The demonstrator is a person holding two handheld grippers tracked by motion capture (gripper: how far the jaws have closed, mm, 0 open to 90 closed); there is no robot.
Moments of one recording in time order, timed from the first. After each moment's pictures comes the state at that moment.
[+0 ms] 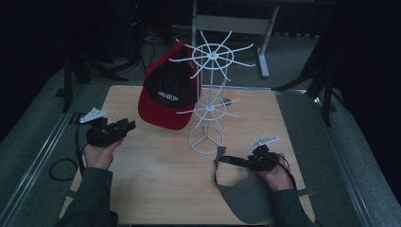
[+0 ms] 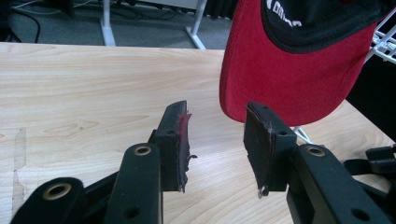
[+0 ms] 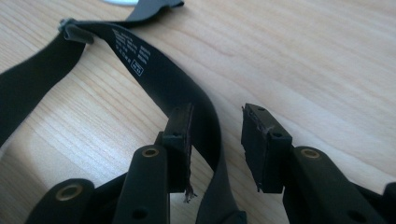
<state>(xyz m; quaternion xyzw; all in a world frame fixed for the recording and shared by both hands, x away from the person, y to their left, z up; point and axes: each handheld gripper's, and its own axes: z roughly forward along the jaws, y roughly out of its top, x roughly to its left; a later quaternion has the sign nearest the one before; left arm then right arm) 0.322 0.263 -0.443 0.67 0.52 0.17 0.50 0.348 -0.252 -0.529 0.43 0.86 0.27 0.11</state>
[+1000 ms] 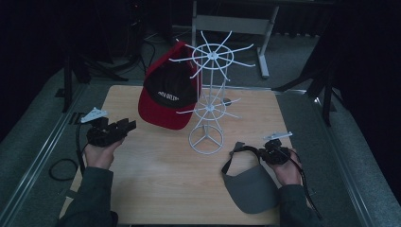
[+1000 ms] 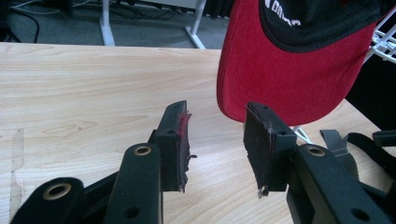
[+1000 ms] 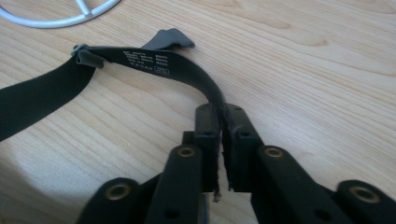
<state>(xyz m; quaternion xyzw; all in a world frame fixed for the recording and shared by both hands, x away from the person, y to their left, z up) 0.323 0.261 -0.443 0.67 0.52 0.17 0.50 0.361 -0.285 -0.516 0.47 0.83 0.26 0.17</state>
